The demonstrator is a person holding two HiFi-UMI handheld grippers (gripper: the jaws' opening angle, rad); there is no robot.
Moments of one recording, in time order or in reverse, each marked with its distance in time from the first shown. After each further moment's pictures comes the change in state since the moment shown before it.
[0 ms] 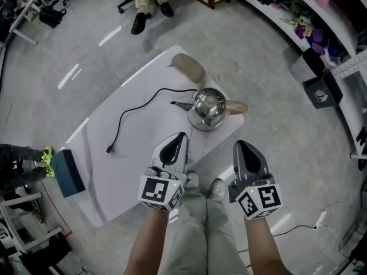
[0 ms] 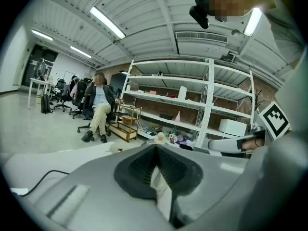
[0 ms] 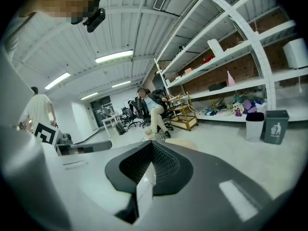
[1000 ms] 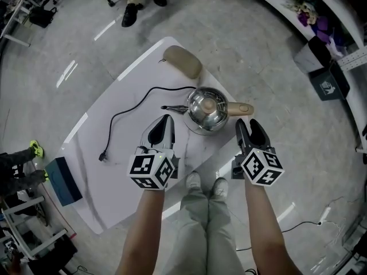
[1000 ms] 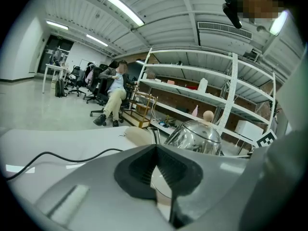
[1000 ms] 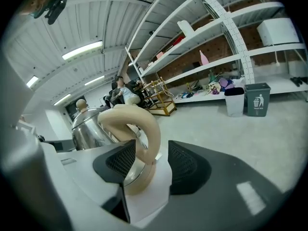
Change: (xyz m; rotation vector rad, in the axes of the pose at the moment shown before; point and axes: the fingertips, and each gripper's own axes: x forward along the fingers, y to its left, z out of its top) left arm 0.071 0.088 -0.061 -0.140 0.102 0.125; right arm 0.090 -0.121 -0.084 0.213 0.106 -0.219
